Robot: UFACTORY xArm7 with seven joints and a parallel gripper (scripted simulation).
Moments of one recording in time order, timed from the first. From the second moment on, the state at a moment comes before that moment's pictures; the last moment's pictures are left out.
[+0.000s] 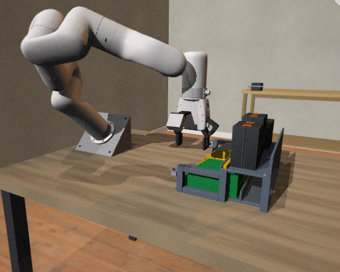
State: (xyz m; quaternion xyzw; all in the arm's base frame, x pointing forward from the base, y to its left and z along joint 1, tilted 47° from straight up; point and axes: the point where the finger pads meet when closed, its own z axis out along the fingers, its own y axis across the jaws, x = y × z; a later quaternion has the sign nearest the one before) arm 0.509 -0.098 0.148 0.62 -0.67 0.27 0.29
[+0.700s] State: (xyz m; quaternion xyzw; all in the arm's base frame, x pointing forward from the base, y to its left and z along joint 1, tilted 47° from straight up) arm 0.509 -0.098 0.148 0.62 -0.67 0.27 0.29
